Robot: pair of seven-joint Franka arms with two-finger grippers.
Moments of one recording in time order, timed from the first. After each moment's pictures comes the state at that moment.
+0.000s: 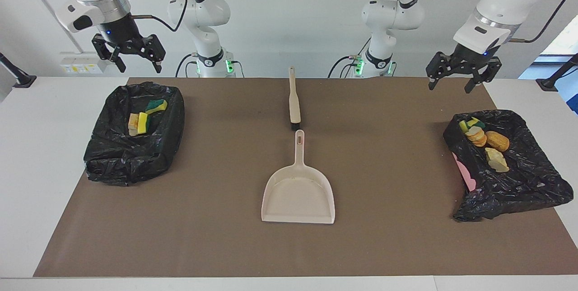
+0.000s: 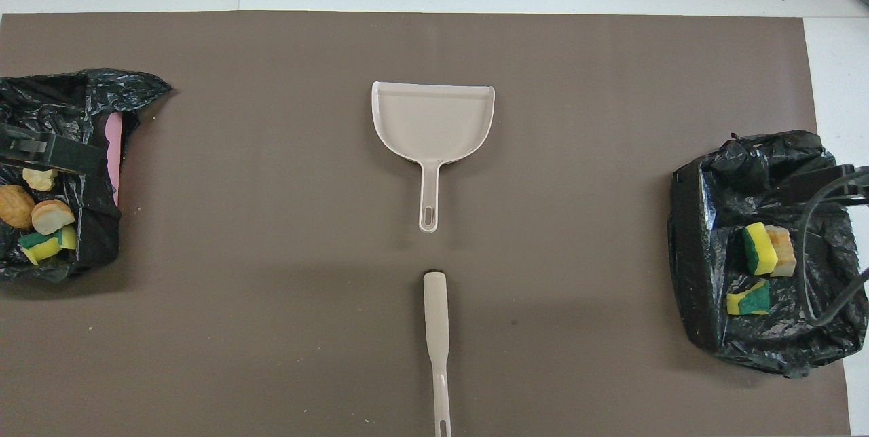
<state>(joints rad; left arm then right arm) -0.18 0.02 0.10 -1.48 -0.02 1.51 0.13 0.01 -0.08 -0.04 -1.57 -0.02 1.49 -0.01</state>
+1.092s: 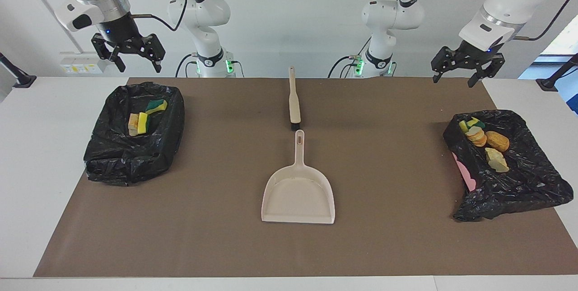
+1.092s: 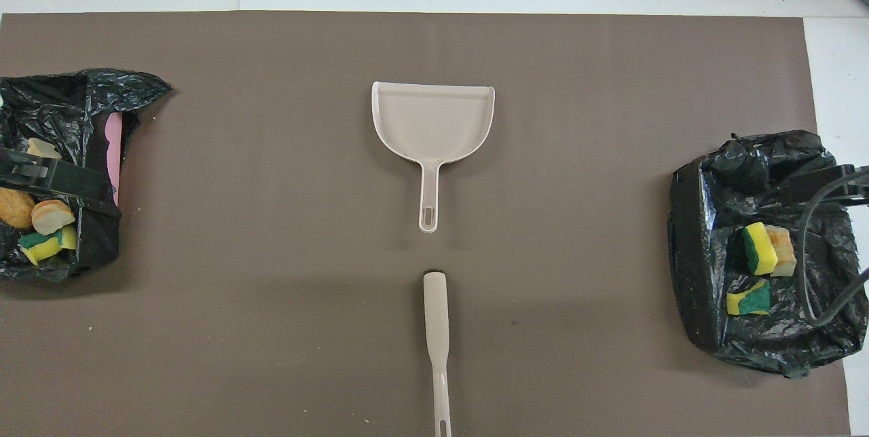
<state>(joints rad) -0.18 -0.03 0.09 -1.55 -0.02 1.50 0.14 0.01 -0.09 -0.04 -1.55 -0.02 1.49 -0.01</state>
